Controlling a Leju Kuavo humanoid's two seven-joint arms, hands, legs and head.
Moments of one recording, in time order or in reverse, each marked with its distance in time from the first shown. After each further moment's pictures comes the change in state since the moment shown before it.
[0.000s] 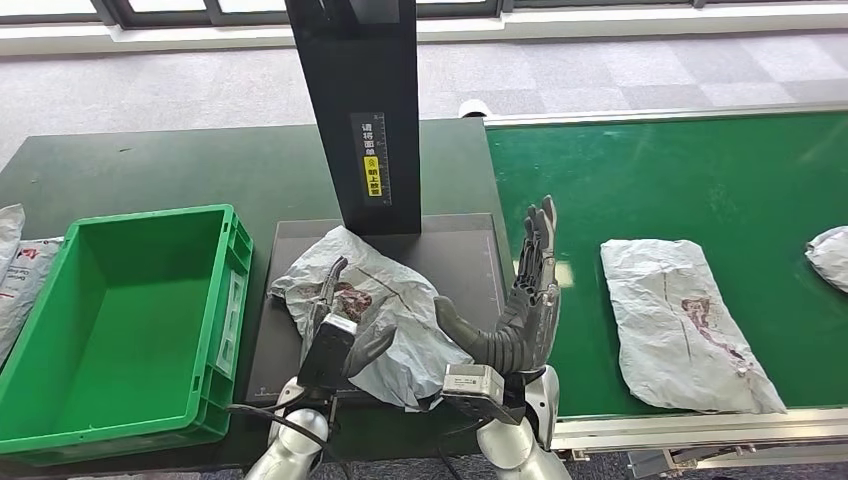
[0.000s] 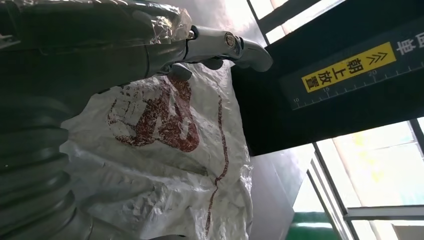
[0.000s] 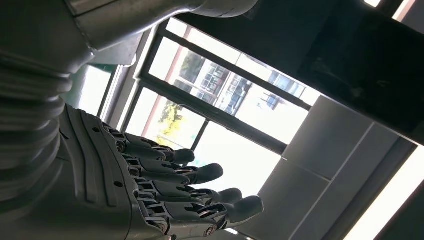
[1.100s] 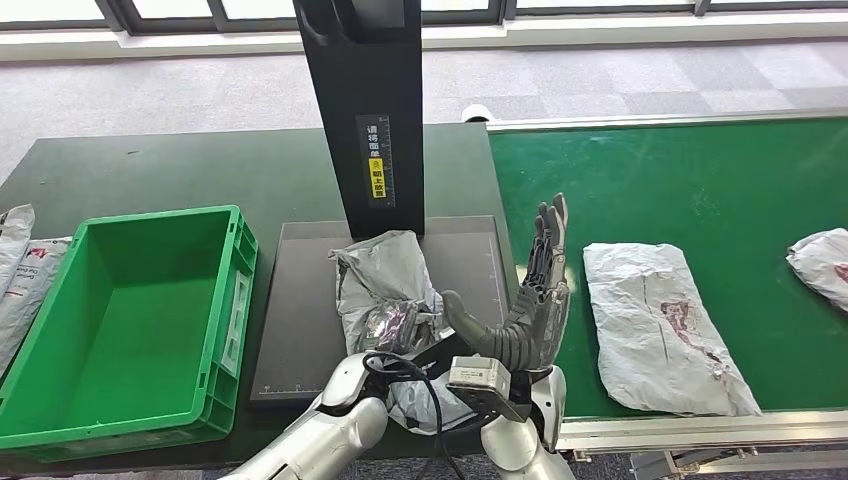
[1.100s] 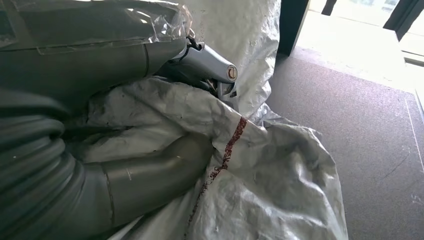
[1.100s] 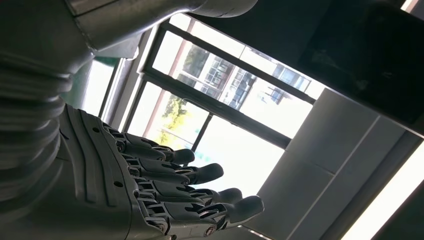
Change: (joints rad) left arm -0.289 -0.031 -0.438 0.431 -0.340 -0.045 0.606; right arm 0.009 0.000 -0.013 -0.035 0.035 0.000 0.058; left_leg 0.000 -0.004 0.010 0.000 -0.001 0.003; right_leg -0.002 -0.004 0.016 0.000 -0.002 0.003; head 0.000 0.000
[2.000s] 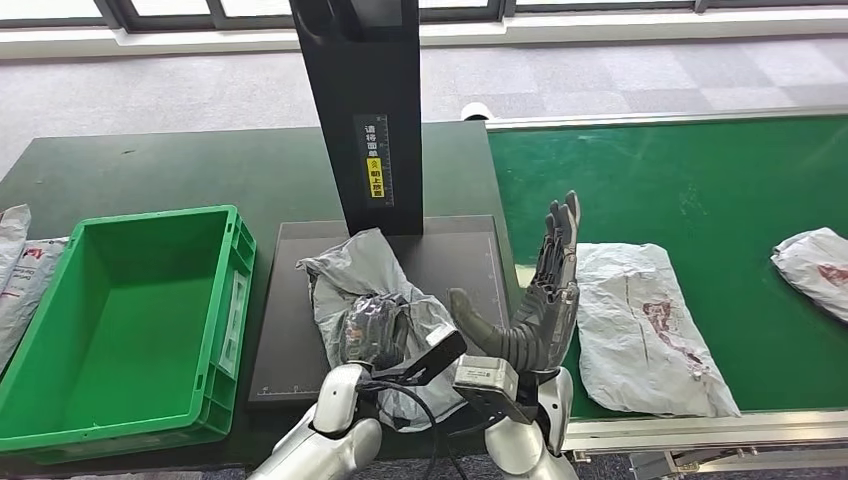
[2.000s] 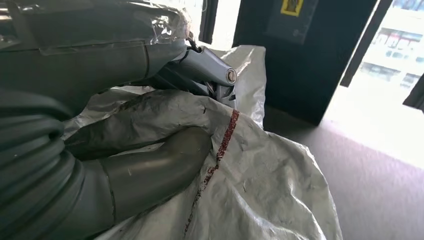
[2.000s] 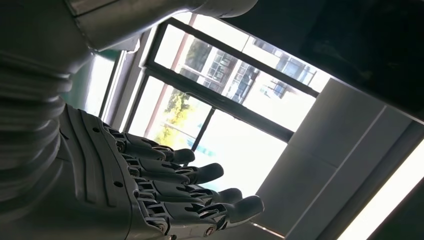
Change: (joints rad) left arm 0.119 0.027 0.133 -0.191 -0.353 0.227 0.027; right arm 0.016 -0.001 -0.004 -0.048 0.024 0.000 0.030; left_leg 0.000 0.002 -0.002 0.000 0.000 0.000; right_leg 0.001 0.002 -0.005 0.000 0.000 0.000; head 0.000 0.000
